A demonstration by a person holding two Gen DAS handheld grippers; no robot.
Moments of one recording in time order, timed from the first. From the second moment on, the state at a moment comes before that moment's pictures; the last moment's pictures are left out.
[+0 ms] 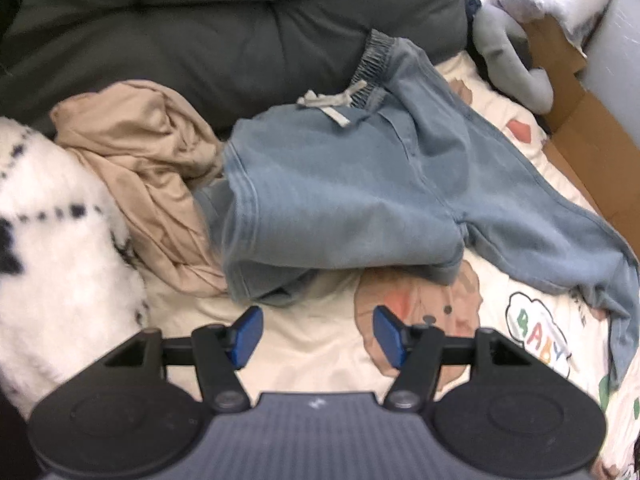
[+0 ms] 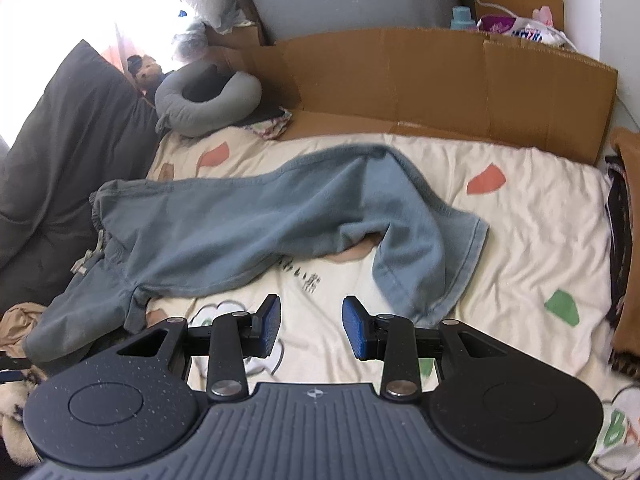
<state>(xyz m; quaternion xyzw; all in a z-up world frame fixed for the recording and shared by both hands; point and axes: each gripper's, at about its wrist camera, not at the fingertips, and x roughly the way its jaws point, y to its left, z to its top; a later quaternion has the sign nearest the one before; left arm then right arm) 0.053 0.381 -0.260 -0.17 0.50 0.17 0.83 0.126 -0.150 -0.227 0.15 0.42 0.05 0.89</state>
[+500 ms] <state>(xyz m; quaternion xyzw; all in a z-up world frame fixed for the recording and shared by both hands) 0.084 0.371 -0.331 -0.09 0.52 0.16 0.84 0.093 -0.147 -0.248 0.16 0.46 0.03 0.87</state>
